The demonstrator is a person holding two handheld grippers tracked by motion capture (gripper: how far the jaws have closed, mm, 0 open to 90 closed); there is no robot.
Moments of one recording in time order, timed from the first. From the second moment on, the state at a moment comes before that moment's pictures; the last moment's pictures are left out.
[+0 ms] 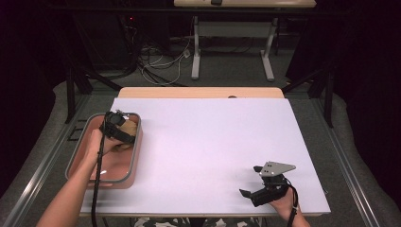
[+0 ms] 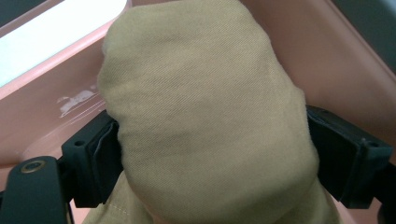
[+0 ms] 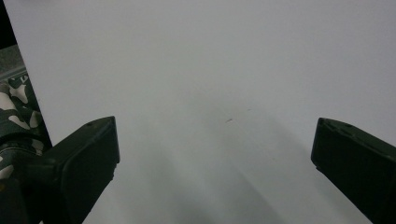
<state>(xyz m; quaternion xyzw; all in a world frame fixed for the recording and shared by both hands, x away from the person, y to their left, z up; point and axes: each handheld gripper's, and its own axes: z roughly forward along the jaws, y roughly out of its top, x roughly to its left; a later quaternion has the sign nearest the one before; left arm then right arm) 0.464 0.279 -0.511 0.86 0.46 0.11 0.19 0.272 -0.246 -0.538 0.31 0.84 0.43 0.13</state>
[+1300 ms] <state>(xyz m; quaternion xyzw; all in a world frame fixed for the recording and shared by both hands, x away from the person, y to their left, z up) 0.469 0.269 -0.522 0.88 0.45 0.10 0.15 0.273 -0.245 -0.539 0.30 0.84 0.43 0.13</state>
